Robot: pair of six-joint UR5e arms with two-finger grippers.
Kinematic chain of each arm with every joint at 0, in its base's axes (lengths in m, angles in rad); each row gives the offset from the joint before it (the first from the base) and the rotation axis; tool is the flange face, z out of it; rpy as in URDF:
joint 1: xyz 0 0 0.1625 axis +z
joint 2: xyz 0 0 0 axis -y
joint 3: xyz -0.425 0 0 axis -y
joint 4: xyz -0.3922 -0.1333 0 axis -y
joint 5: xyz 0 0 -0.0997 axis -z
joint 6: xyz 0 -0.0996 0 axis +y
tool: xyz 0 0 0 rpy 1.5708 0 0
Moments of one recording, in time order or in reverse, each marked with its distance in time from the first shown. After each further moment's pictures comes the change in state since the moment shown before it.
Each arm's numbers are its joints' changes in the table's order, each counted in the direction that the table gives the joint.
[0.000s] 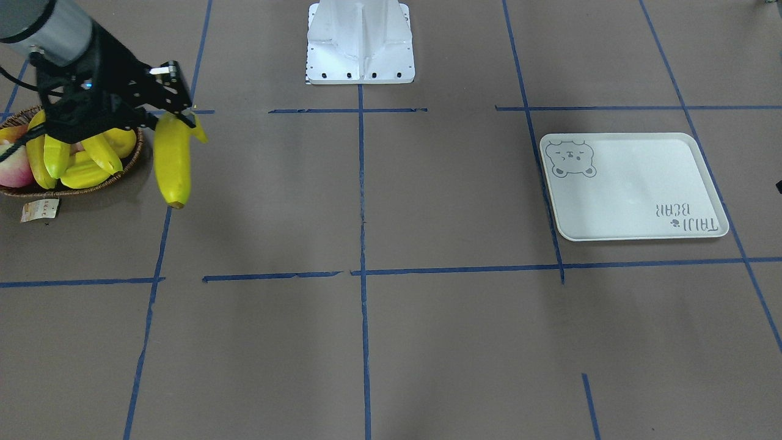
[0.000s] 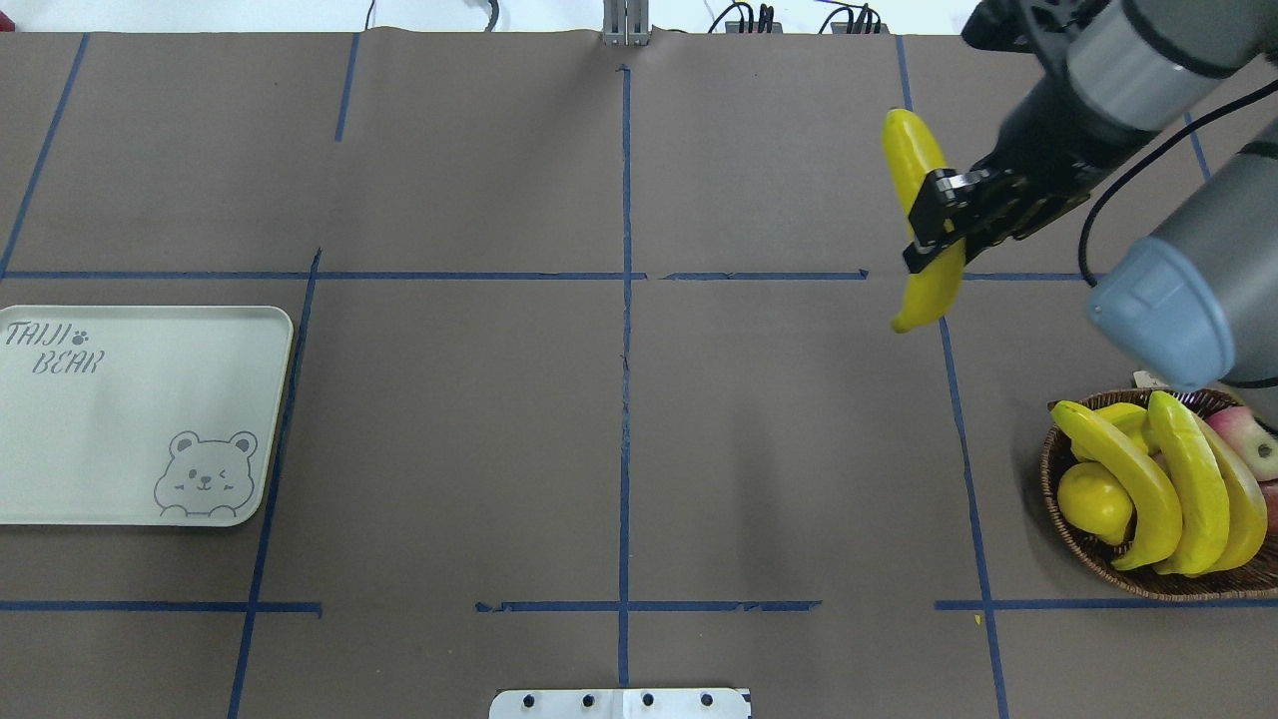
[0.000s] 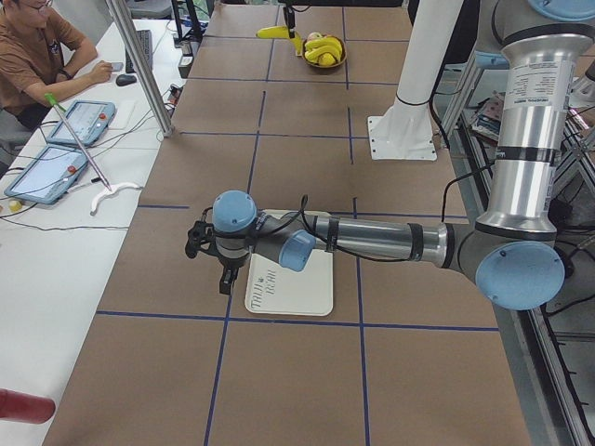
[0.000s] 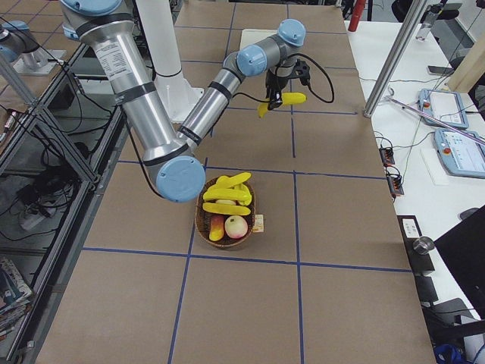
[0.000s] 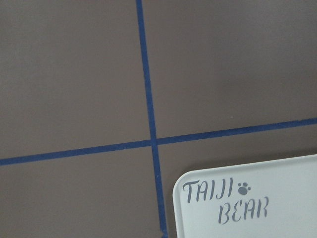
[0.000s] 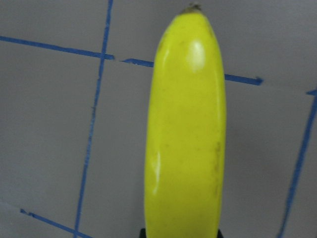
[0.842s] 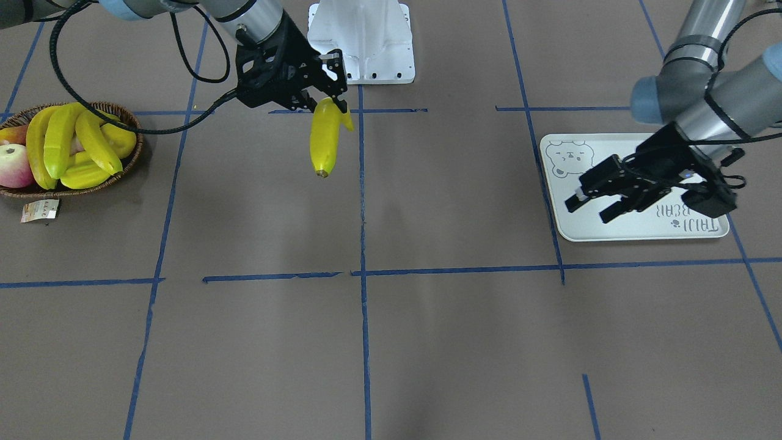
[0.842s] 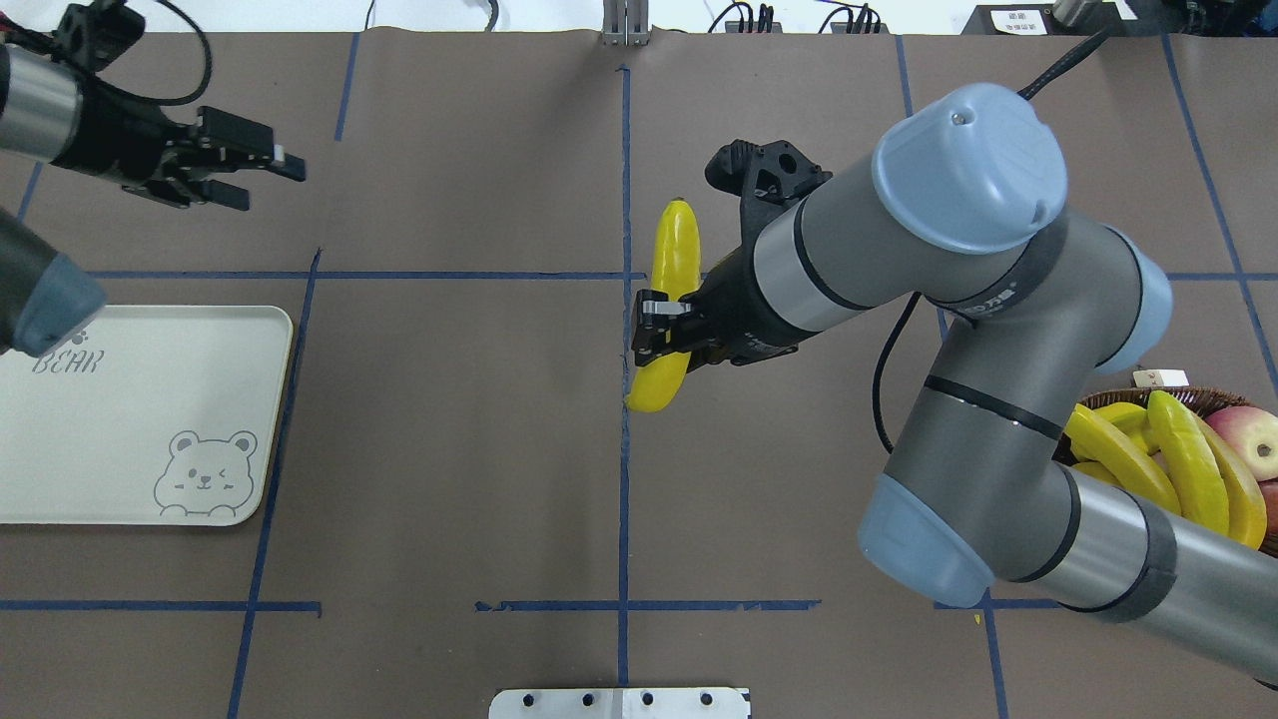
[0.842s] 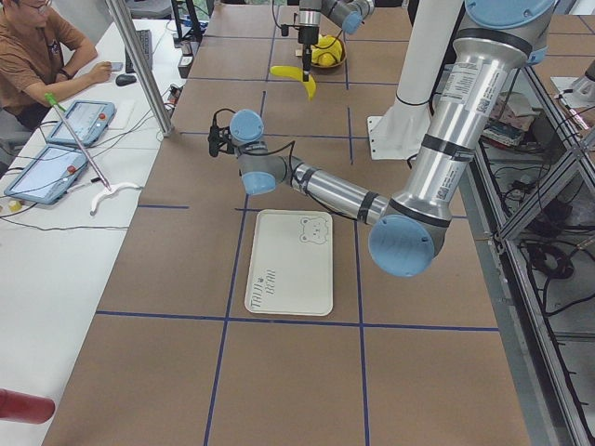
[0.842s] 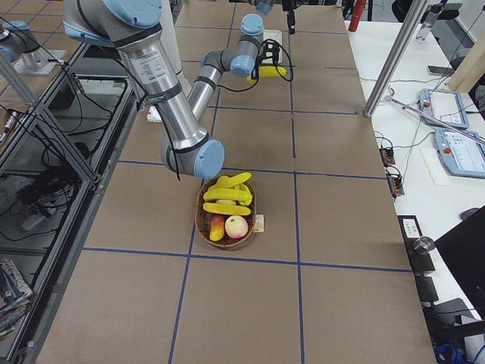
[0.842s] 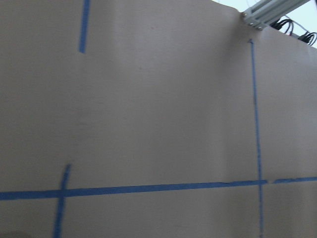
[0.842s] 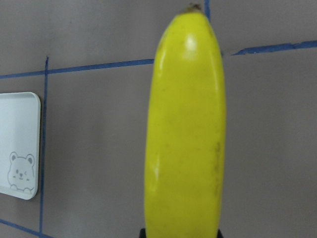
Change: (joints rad) left arm 0.380 -0.328 -0.012 -0.498 0.008 1.065; right arm -0.359 0.112 -0.053 0.416 -0.346 -0.608
